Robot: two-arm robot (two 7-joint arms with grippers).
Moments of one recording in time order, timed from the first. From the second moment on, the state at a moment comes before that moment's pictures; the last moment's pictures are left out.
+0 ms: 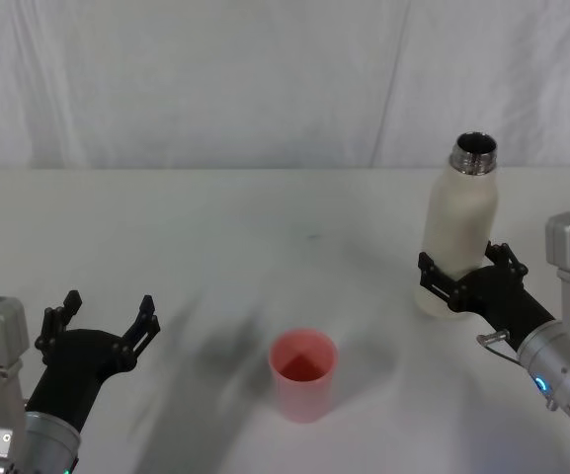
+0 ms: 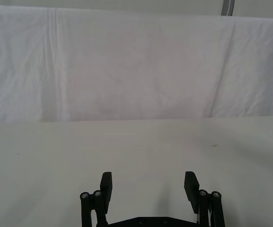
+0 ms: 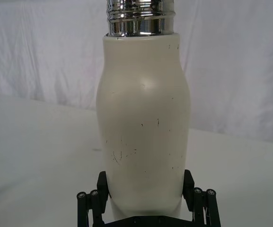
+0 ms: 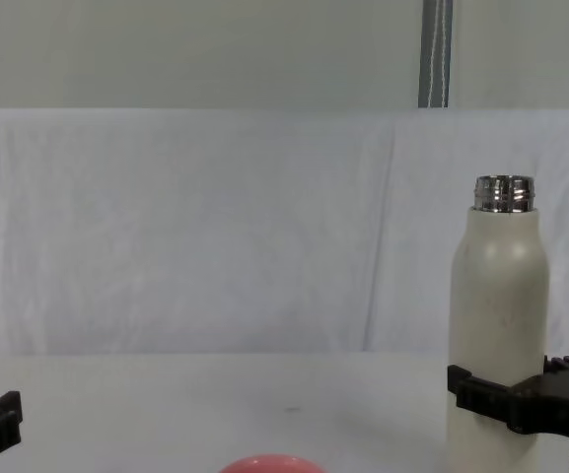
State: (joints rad) left arm 0.27 0.24 0.04 -1.85 -0.25 -0.02 -0.02; right arm 0.17 0.21 -0.23 -1.44 0.22 -0.01 0.25
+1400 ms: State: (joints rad) left arm 0.27 0.24 0.04 -1.85 -0.25 -0.02 -0.02; right arm 0.18 0.19 -0.23 -1.41 0.22 0.00 0.24
